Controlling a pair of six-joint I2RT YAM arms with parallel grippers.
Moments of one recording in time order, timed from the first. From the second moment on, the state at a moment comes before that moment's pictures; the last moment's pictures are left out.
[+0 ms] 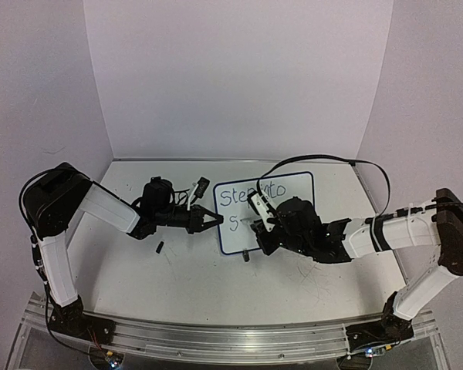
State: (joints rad) left arm -0.64 1.90 0.87 0.71 0.74 -0.32; right arm 0.99 1.57 0.82 0.23 0.29 0.02
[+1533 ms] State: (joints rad) left arm -0.64 1.90 0.87 0.70 0.74 -0.32; right arm 0.99 1.57 0.82 0.23 0.29 0.02
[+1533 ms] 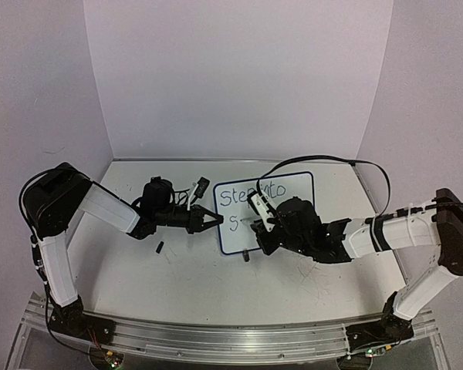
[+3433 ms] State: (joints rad) left arm -0.64 1.90 0.87 0.70 0.74 -0.32; right arm 0.99 1.59 0.83 0.22 0.32 0.01
